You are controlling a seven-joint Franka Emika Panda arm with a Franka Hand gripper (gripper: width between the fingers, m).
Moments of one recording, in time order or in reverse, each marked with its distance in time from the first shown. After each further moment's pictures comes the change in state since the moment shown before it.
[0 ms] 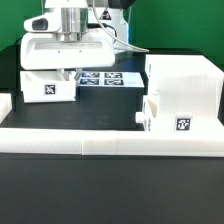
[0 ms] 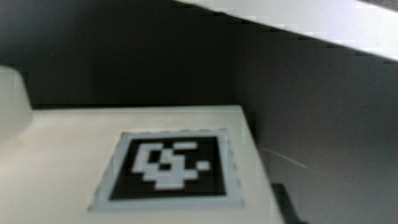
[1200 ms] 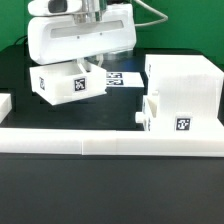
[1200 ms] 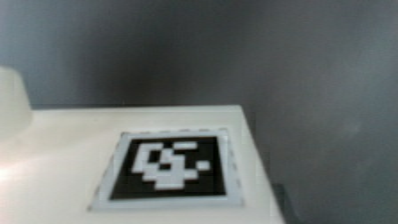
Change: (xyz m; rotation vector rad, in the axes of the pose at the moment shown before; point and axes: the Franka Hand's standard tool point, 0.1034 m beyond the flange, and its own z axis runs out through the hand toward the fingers) arm 0.116 -0.018 -0.036 0.105 -0.021 -0.275
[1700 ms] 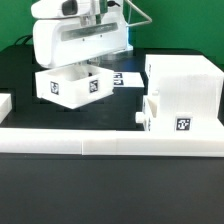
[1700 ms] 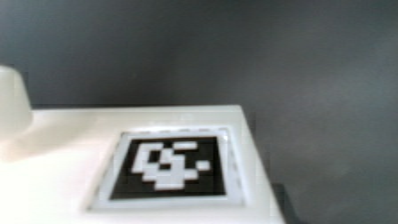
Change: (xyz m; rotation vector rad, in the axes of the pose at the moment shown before) arm 0.011 0.005 0.001 0.005 -0.024 -0.431
